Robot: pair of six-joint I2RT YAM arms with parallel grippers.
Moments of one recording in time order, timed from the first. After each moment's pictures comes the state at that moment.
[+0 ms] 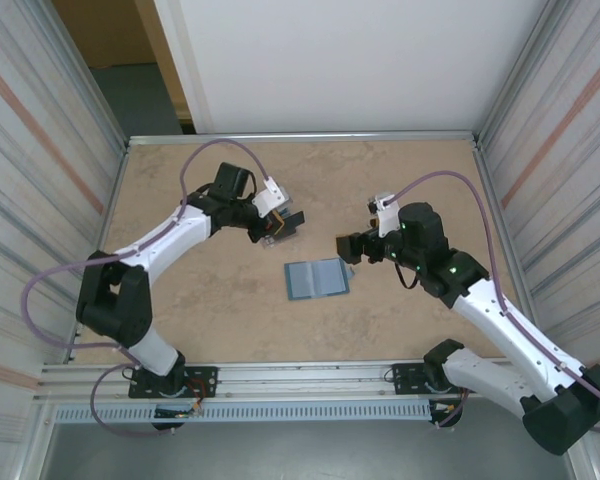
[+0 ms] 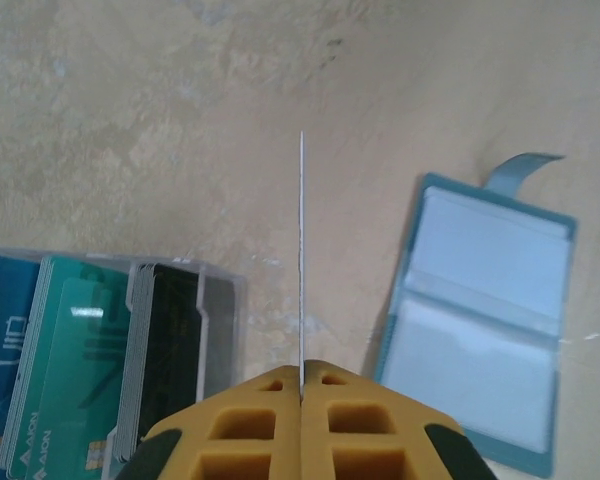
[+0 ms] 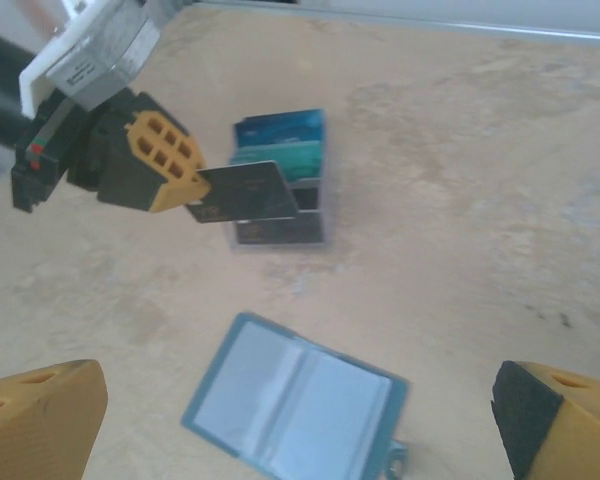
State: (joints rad) left arm -0.43 1.63 1.20 -0.48 0.47 0.51; right arm 0.57 0.92 0.85 -0.43 -0.10 0.22
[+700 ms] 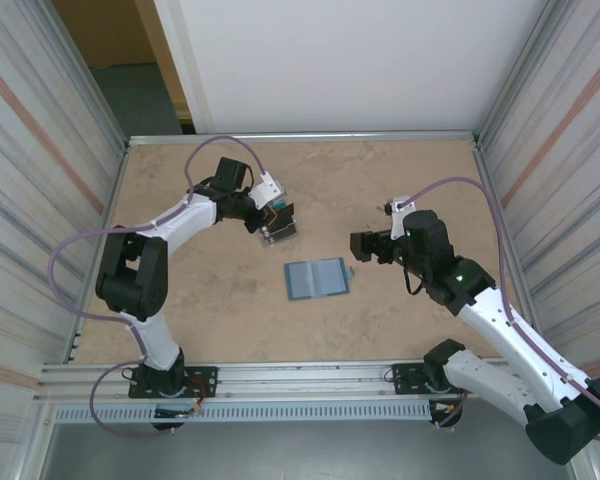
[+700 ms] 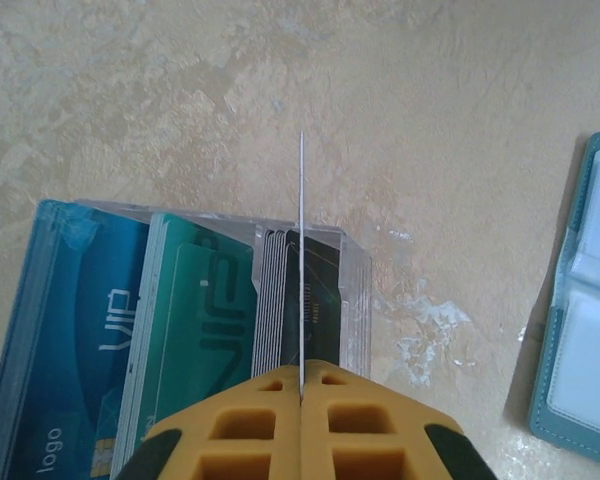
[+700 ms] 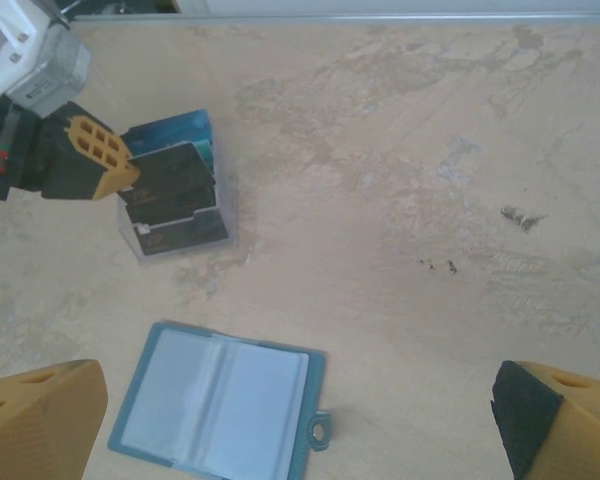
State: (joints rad) left arm -0.36 1.80 1.27 -0.43 0.42 0.58; right arm 0.56 0.86 0.82 -0.49 0.08 0.30
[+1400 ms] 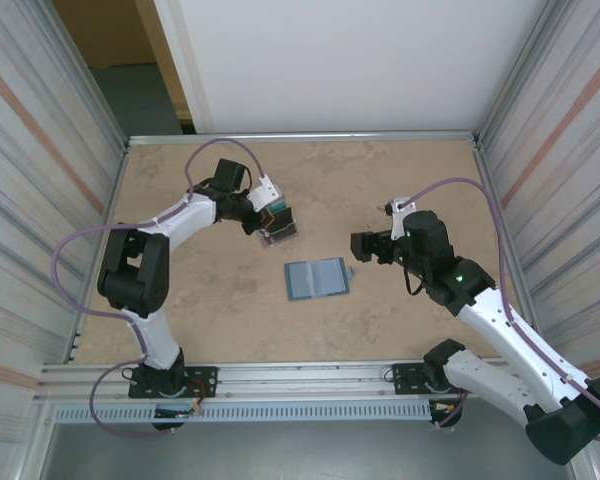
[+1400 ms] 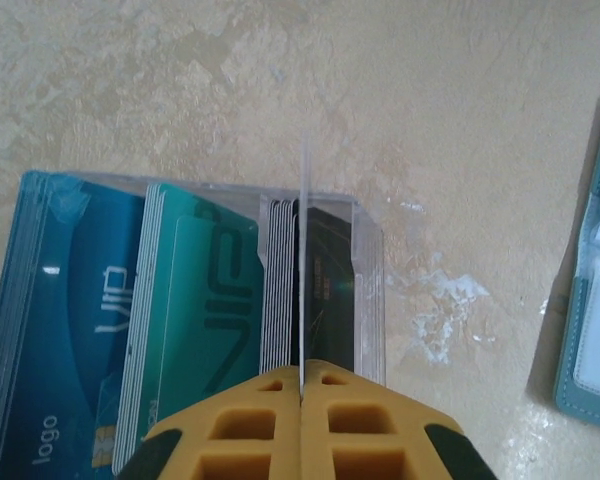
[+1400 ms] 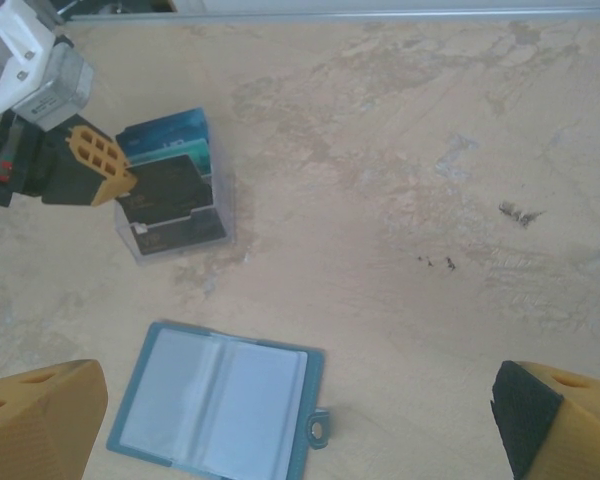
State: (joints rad) left arm -0.34 1.82 1.27 -0.45 0.43 0.64; right arm 0.56 0.86 0.81 -0.49 0.09 0.31
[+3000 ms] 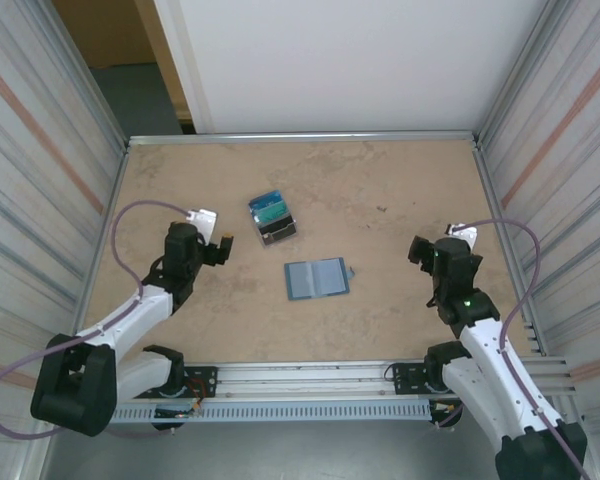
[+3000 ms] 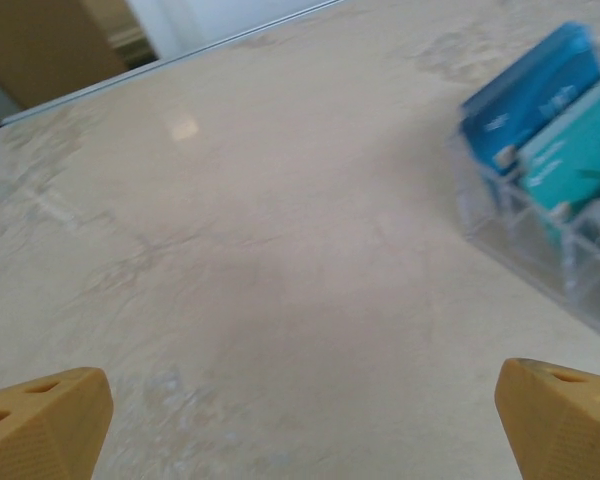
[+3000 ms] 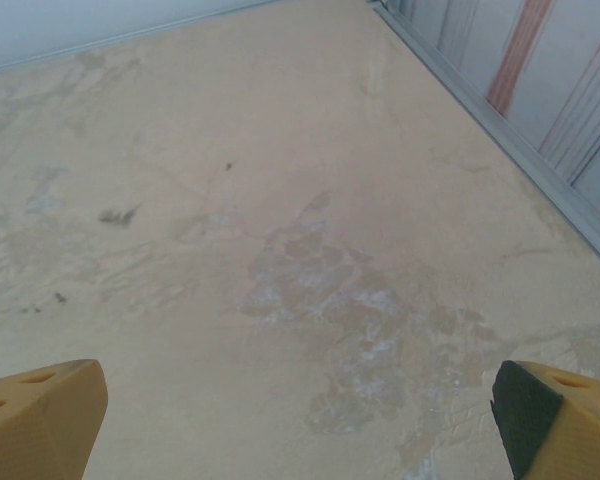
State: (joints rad) left arm -0.27 1.10 0.43 0.18 -0.22 0.16; right arm 0.20 0.67 0.44 -0.33 0.43 0.34
